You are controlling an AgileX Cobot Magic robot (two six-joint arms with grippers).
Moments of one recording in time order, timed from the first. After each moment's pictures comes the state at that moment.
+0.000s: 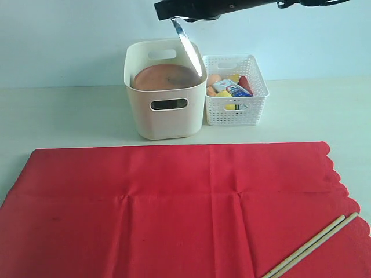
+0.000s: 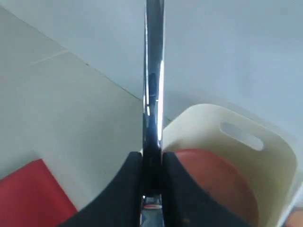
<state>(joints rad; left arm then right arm) -0.05 0.01 0.00 0.00 0.37 0.03 0.44 1.82 -1.54 1.08 0.43 -1.16</state>
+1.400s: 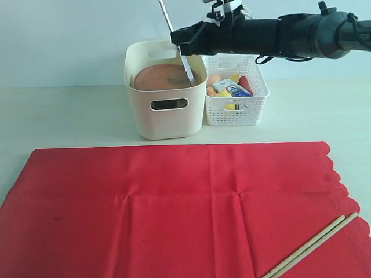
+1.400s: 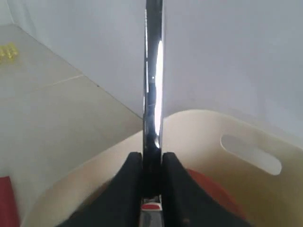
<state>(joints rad) -0.05 0.01 0.00 0.00 0.37 0.03 0.25 2.28 -1.78 1.73 0.73 -1.85</state>
